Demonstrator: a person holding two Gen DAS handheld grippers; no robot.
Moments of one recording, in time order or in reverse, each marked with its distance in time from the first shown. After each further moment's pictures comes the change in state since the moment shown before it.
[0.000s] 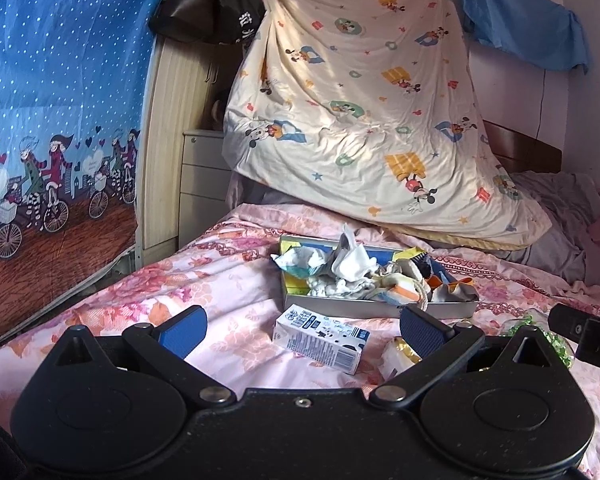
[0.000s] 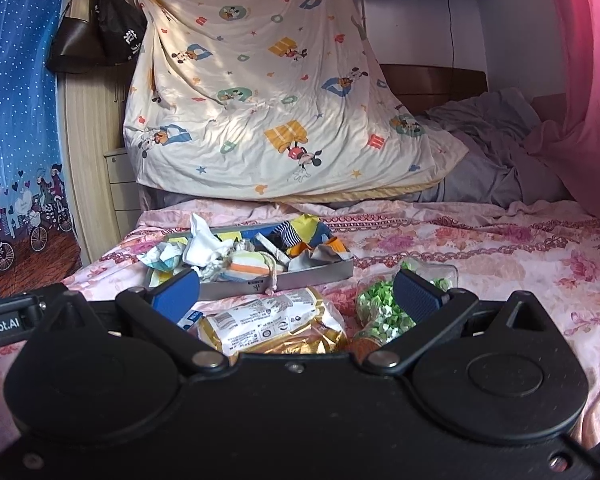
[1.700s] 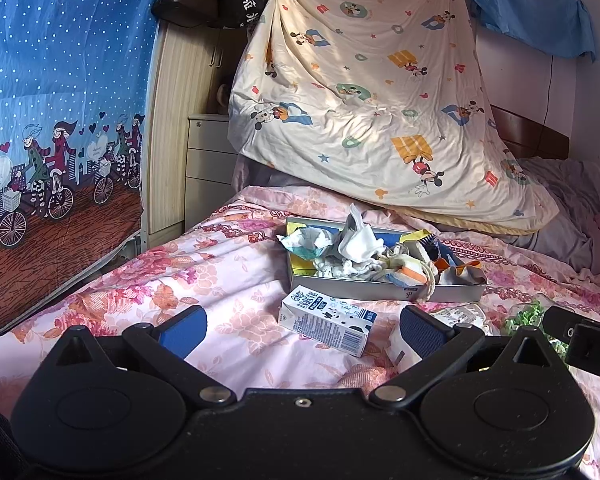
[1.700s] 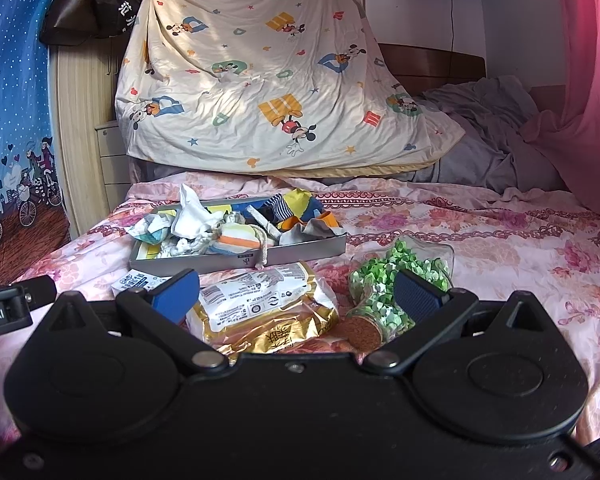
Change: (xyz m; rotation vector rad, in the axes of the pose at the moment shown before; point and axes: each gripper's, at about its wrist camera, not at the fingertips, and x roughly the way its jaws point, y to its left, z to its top) left arm 0.005 -0.002 -0.005 -0.001 0.046 0.023; right arm 0.034 0.009 -0.016 -0.030 0.063 -0.030
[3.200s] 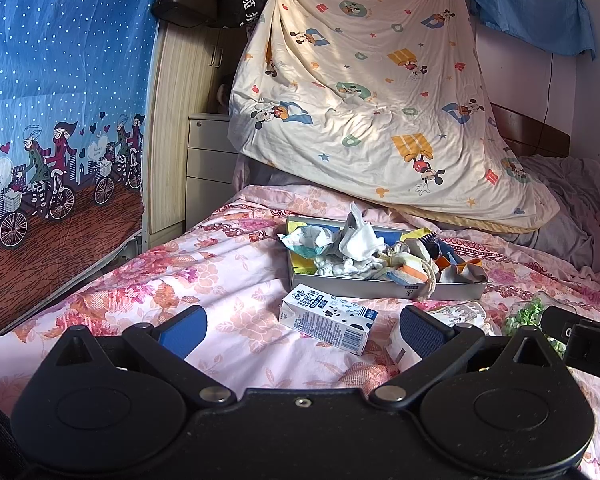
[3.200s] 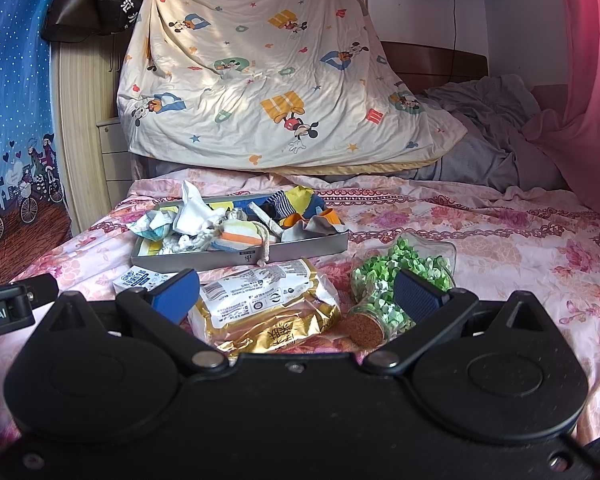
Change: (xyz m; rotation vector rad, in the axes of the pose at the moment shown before) left arm 0.000 -0.001 0.000 0.004 0.002 0.000; right arm 0.000 0.002 -0.001 -0.001 0.002 0.001
